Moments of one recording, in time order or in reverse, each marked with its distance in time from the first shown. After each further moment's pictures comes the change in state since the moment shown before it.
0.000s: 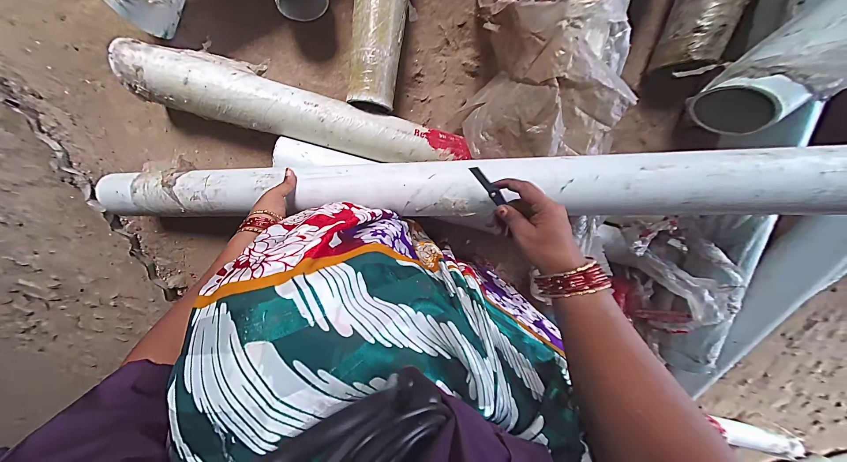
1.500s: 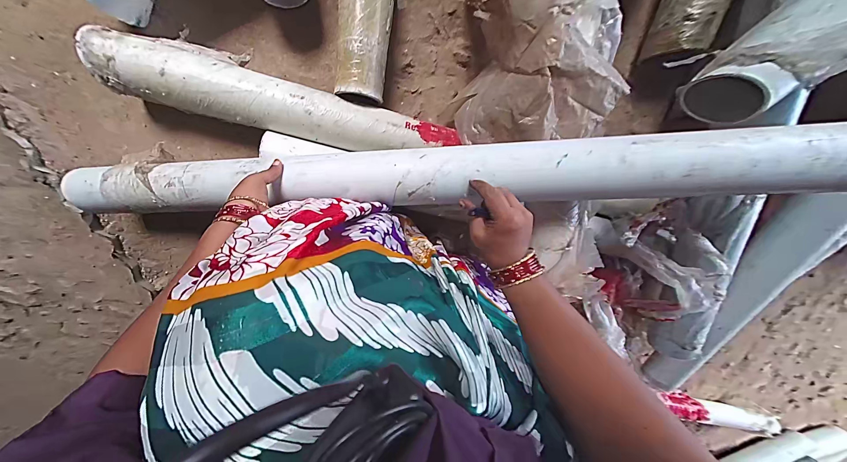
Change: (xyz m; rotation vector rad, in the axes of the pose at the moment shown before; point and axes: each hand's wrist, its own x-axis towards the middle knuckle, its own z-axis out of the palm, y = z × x) left_hand 0.007 0.015 0.000 0.140 0.067 0.041; right_hand 0.008 0.026 0.055 -0.389 0.456 -0.362
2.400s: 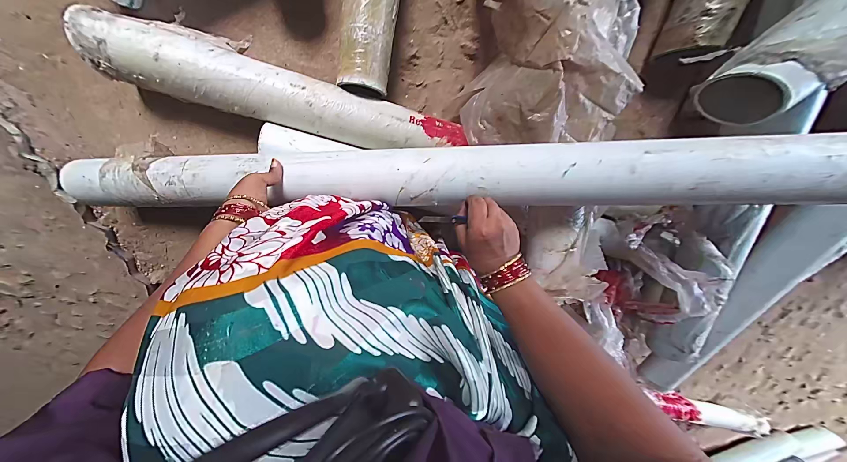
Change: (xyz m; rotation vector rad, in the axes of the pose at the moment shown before) left_hand 0.005 -0.005 -0.001 -0.046 0.018 -0.109; right_hand -0.012 -0.016 0.012 -0.271 -0.146 -0.036
